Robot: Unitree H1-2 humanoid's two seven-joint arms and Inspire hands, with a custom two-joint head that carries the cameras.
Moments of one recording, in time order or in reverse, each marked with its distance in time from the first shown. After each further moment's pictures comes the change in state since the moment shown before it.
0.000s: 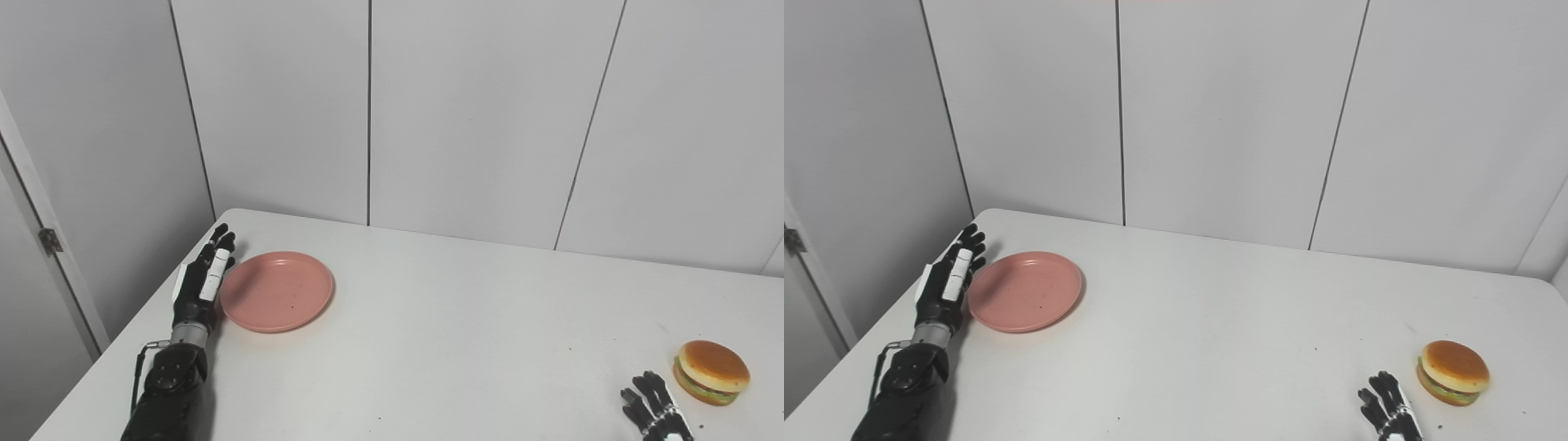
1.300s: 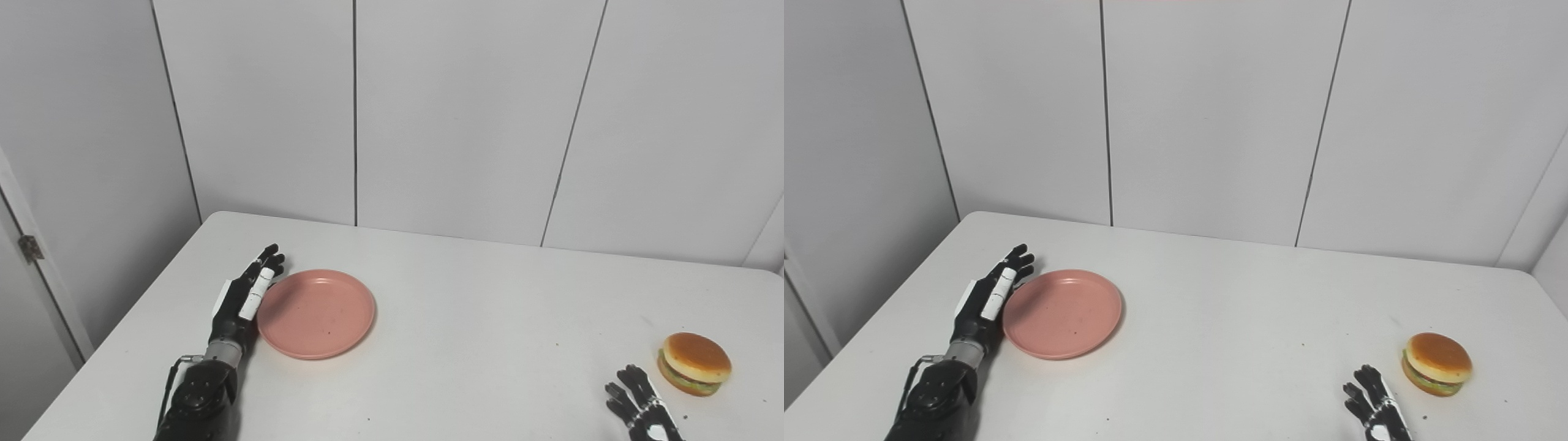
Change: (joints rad) left arm 0.065 -0.091 -0.098 -0.201 0.041 0.157 -0.022; right arm 0.005 0.009 0.015 -0.014 -0.041 0.001 -0.029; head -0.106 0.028
